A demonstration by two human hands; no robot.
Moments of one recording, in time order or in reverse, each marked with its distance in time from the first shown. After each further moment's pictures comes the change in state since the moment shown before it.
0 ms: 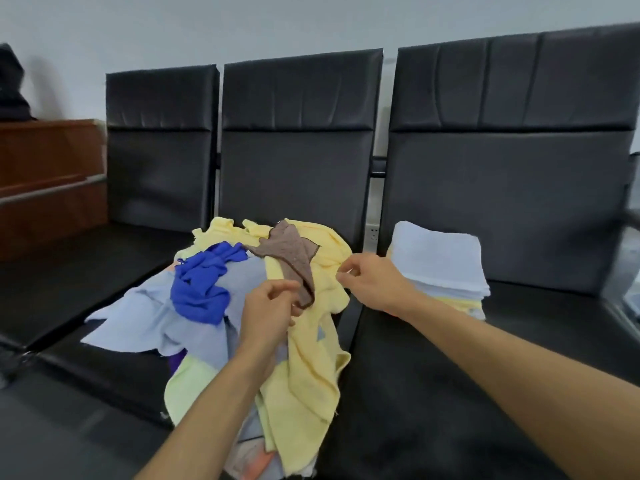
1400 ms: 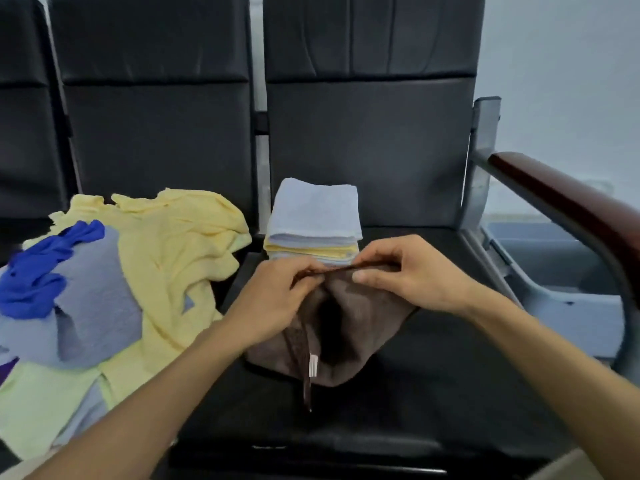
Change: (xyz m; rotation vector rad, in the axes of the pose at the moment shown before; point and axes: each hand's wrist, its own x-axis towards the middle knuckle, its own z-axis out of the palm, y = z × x) left_hand -0.059 -0.005 0.138 0.538 -0.621 0.715; right_hand -0.153 0.136 -0.110 0.199 0.095 -0.061
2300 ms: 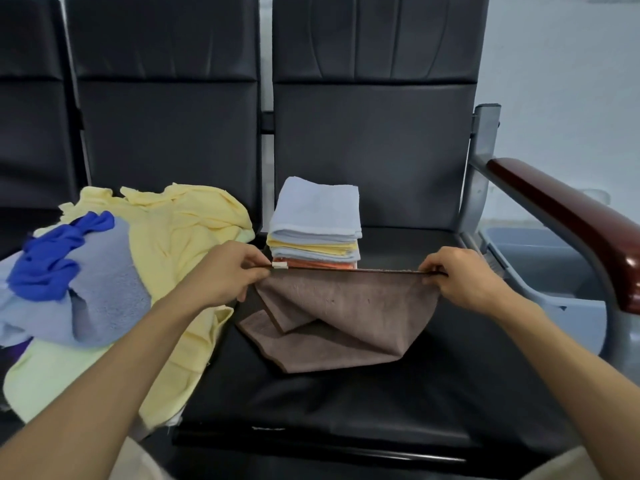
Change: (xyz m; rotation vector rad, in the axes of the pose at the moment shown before) left_hand -0.005 -0.034 -0.047 0.129 -0.079 -0.338; right_hand -0.017 0.073 -0.036 -0.661 0.024 0.281
